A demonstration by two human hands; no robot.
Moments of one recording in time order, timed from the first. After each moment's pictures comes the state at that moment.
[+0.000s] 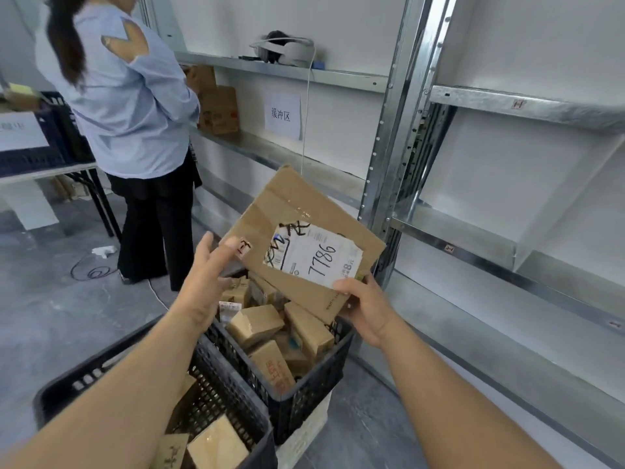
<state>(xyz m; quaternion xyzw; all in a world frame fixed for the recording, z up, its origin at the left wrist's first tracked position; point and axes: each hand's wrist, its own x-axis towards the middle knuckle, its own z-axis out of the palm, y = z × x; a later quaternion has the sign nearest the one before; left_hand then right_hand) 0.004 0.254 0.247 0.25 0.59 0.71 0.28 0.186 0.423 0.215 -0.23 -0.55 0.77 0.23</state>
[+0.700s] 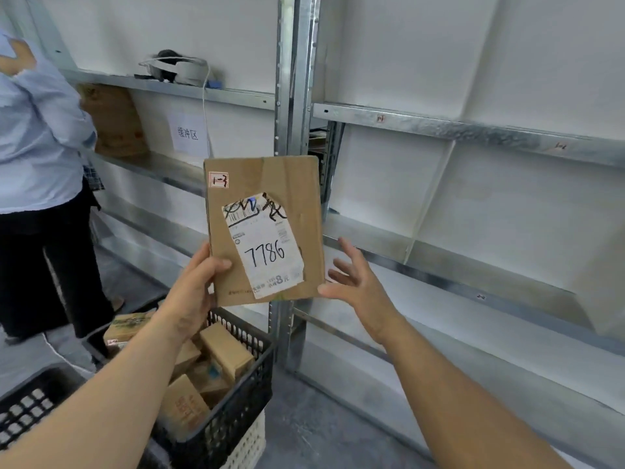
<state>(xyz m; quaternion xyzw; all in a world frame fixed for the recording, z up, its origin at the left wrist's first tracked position) 0.120 0.368 0.269 0.35 0.51 0.69 0.37 0.347 0.488 0.273 -0.29 -0.69 0.58 0.32</state>
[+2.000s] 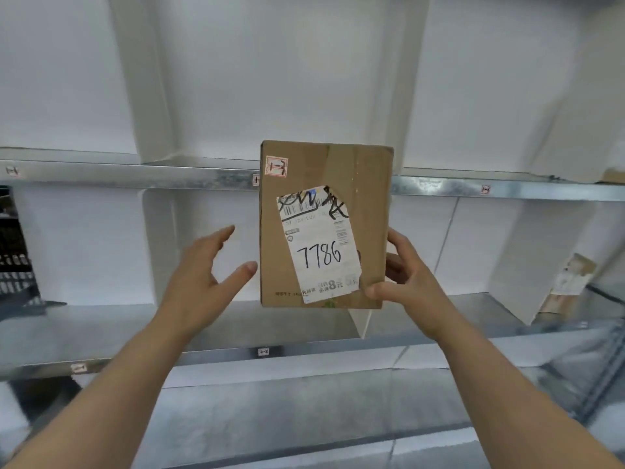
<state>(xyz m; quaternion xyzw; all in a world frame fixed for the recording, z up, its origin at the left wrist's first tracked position) 0.466 0.695 0.363 0.71 0.49 0.49 0.14 0.754 0.639 0.374 -0.47 -0.64 0.32 0.52</state>
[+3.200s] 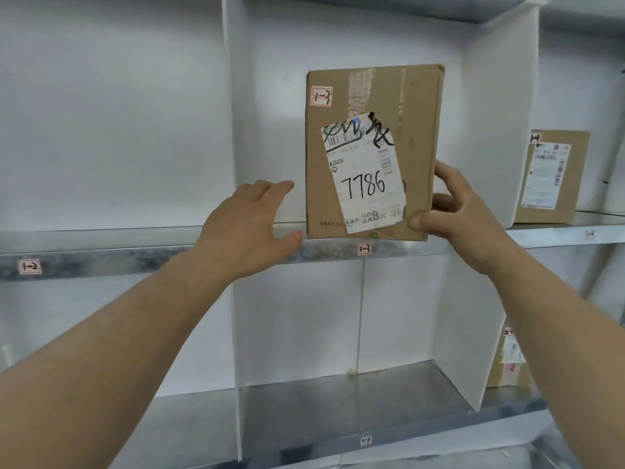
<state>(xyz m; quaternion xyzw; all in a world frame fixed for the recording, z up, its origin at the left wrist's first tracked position) 0.816 0.769 0.514 0.82 0.44 0.33 -0.15 1.101 0.717 0.509 -0.43 -0.65 0.17 0.60</state>
